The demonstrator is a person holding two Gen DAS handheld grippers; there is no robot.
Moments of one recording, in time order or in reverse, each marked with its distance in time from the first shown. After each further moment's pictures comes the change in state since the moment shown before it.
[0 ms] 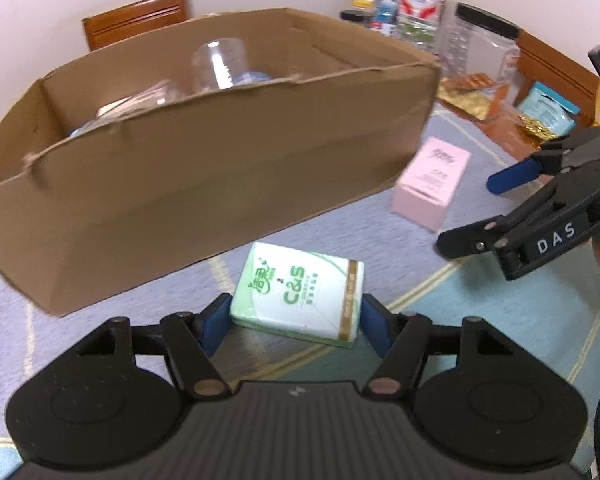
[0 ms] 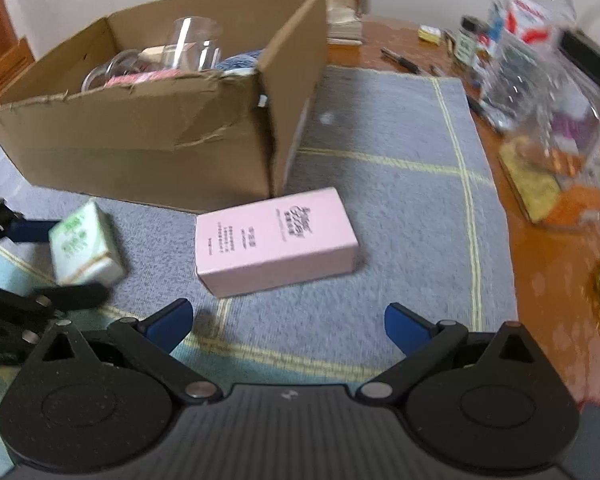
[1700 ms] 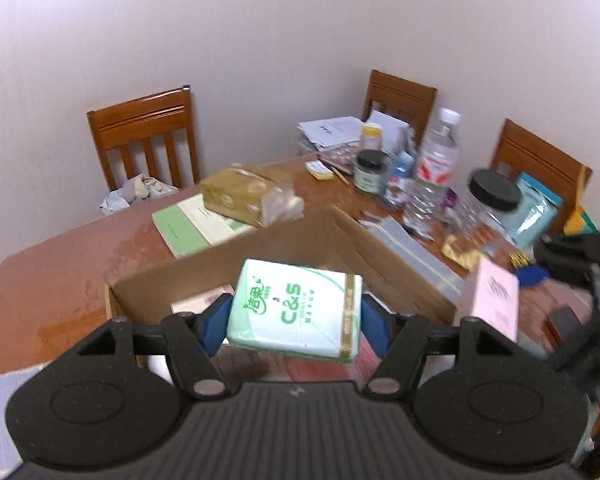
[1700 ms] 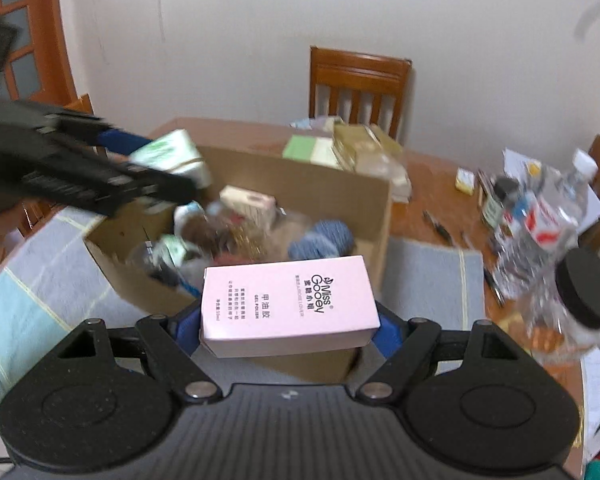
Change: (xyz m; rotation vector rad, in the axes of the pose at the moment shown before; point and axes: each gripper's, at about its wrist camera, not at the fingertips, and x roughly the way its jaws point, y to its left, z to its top) left arm -0.091 0.079 0.155 0.040 -0.209 -0.049; right arm -0.117 0.054 0.099 -0.089 -0.239 0.076
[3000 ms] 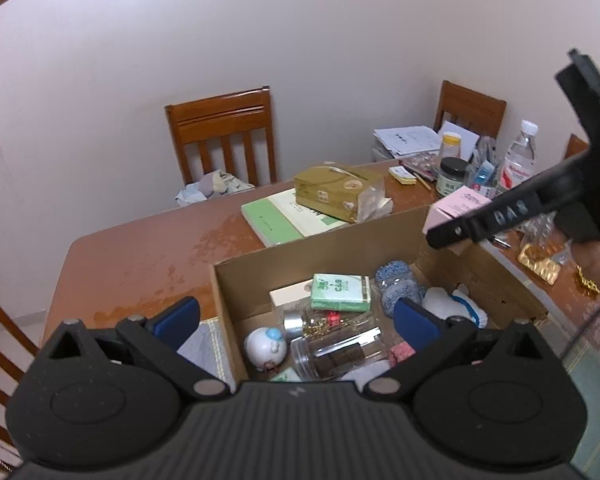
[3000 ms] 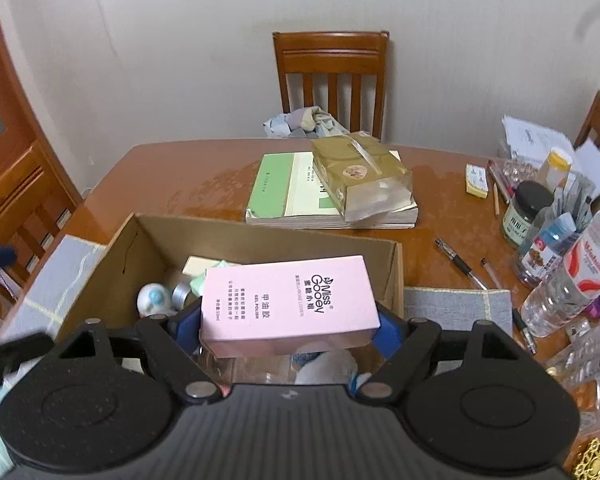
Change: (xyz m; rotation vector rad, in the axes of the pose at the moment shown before) left arm -0.025 0.051 -0.029 -0.072 -0.026 0.197; right arm 0.100 -0.040 0.101 0.202 0.099 -0.014
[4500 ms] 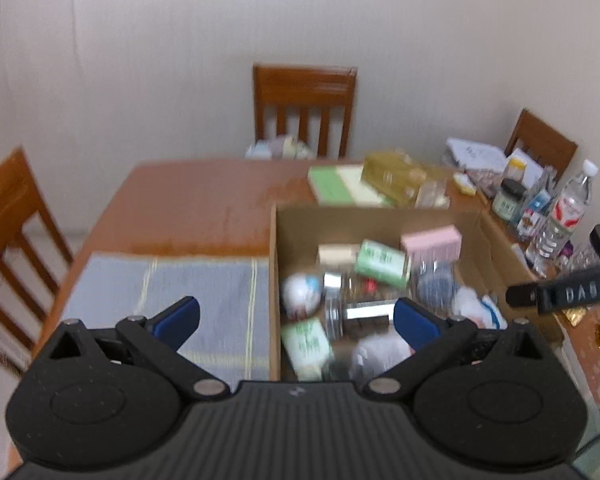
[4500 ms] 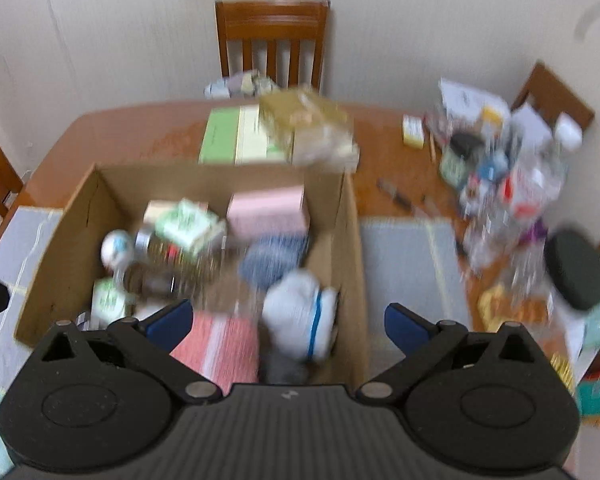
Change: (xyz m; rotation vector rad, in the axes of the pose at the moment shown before) left arm -0.024 0.005 -0.035 -0.272 0.088 0.146; right arm -0.028 0.029 -0.065 0.054 0.096 -0.217
